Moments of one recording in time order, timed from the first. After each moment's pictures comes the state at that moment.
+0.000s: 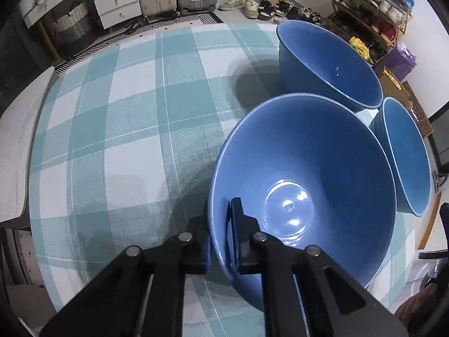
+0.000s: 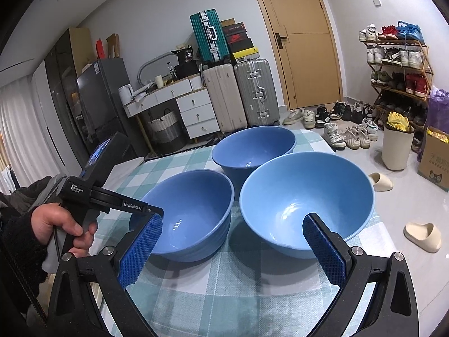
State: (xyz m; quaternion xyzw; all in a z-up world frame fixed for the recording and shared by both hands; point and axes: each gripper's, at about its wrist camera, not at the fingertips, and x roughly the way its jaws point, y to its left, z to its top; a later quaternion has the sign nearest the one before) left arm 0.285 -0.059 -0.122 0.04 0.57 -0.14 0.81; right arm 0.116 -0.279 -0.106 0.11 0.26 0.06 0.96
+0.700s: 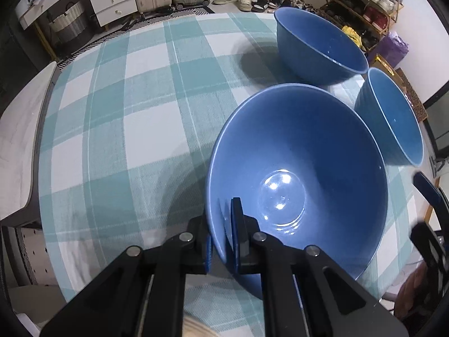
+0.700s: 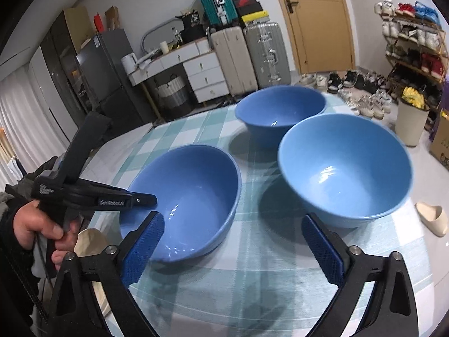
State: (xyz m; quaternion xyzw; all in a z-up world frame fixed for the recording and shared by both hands) left arm 0.245 -0.023 -0.119 0.06 0.58 -0.16 0.80; right arm 0.136 -0.243 -0.121 0.11 0.36 0.10 0.92
